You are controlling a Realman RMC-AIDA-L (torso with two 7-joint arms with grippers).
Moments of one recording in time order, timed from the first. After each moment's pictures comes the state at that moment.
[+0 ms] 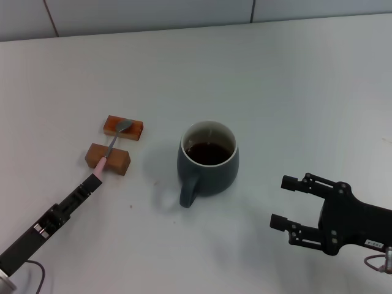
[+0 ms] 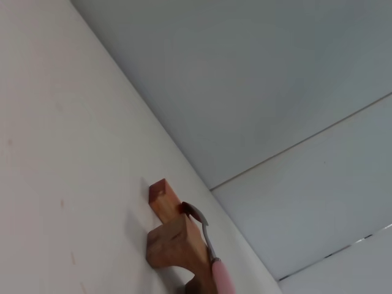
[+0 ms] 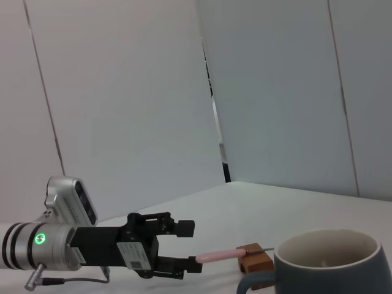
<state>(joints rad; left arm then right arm) -0.18 -2.07 1.05 0.05 1.11 1.48 -1.41 0.29 2.08 -0.60 -0.35 -1.93 -1.71 0.81</state>
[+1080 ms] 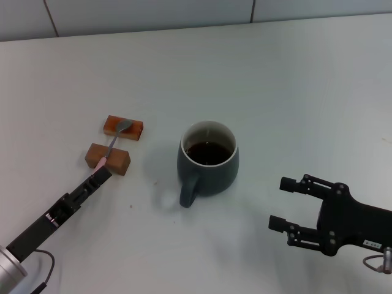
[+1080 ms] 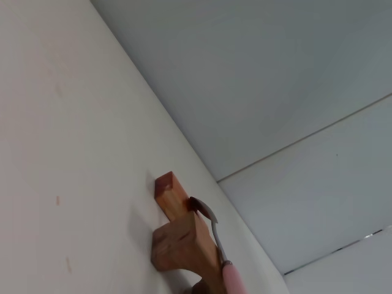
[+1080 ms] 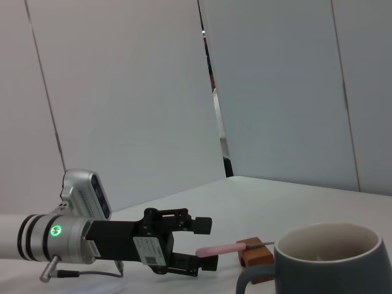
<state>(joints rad) -0.24 -2.07 1.05 0.02 1.11 1.43 -1.44 0.29 2.08 -0.61 -0.35 -1.93 -1.70 0.81</state>
